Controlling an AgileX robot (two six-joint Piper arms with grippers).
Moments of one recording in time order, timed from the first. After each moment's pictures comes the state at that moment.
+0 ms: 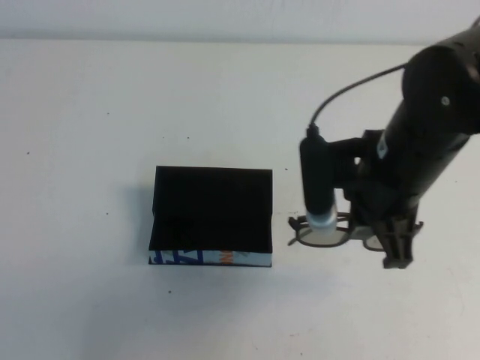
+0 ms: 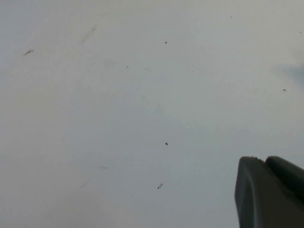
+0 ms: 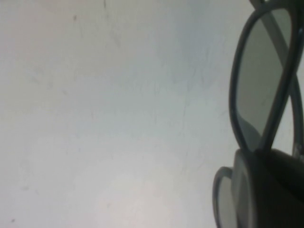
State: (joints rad) right arm 0.59 1.60 -1.37 0.02 1.23 -1.03; left arm 0.00 -0.01 0.03 0.11 0.39 -0.10
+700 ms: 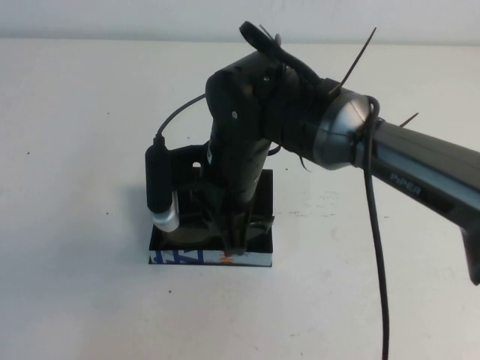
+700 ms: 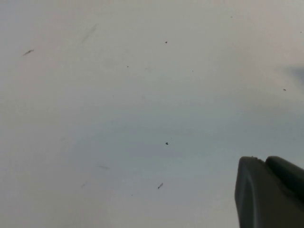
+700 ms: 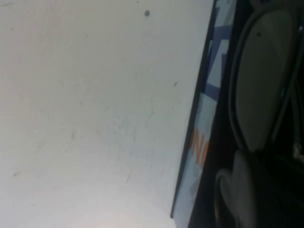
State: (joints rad) right arm 0.80 2.08 -1.91 0.08 1.23 -0.97; left arm 0.00 -0.01 0.03 0.11 0.39 -0.10
